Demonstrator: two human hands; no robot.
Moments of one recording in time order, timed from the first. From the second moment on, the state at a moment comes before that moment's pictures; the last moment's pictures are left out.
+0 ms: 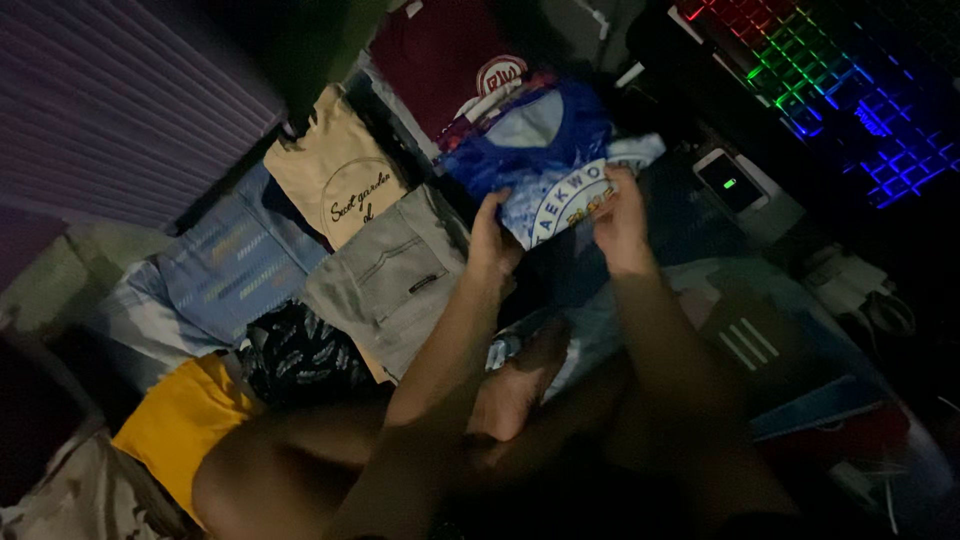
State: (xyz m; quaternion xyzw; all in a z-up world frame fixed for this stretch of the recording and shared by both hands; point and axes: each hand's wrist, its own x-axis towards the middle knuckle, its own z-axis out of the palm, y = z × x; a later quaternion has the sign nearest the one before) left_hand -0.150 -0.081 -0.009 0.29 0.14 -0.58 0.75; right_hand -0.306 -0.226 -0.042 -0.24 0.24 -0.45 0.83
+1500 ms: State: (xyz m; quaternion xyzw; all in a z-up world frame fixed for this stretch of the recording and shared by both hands) left_hand 0.180 0.072 -0.098 0.44 0.02 -0.45 0.77; right_hand 0.001 -0.175 -0.109 -0.73 0.27 -0.14 0.61
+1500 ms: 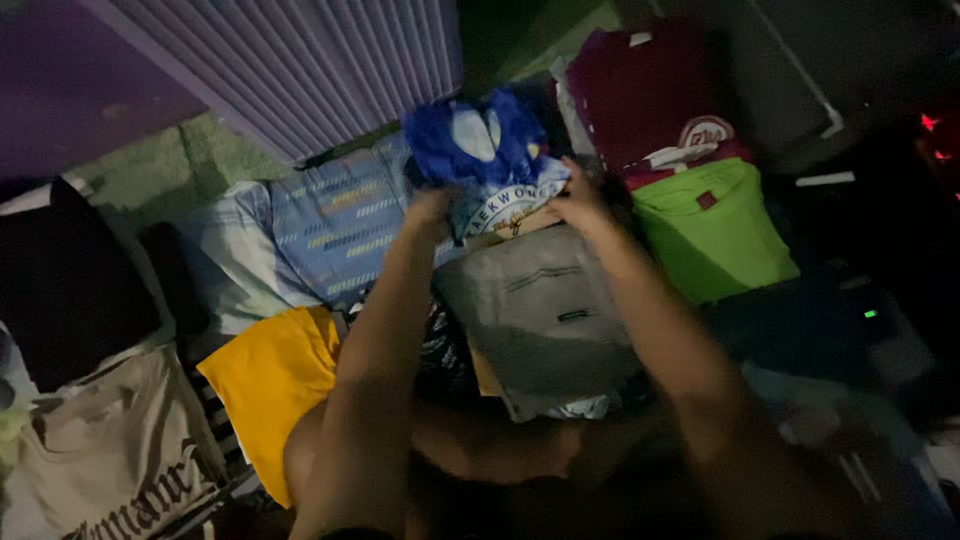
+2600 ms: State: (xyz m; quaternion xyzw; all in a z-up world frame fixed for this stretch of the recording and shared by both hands) left_hand 0.119 0.058 -0.062 0.88 -0.39 -0.07 0.25; right_hand 0.010 -0.100 0.018 -0.95 0.23 0.06 0.21
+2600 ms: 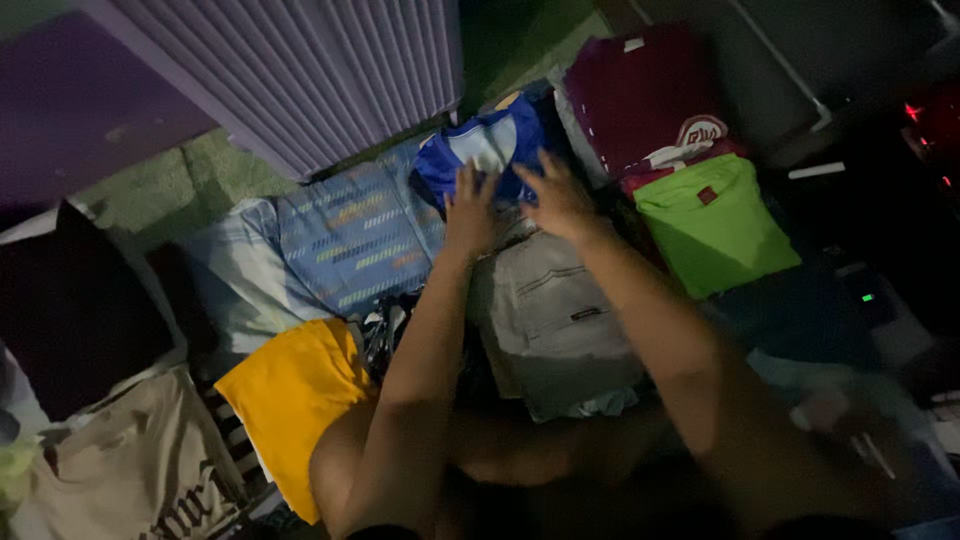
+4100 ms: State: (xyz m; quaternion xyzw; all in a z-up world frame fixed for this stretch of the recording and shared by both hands) left_hand -0.084 0.067 0.032 0.83 -0.54 -0.07 0.14; right_hand -0.231 -0.051 0.052 -0.93 0.18 -0.16 0.29
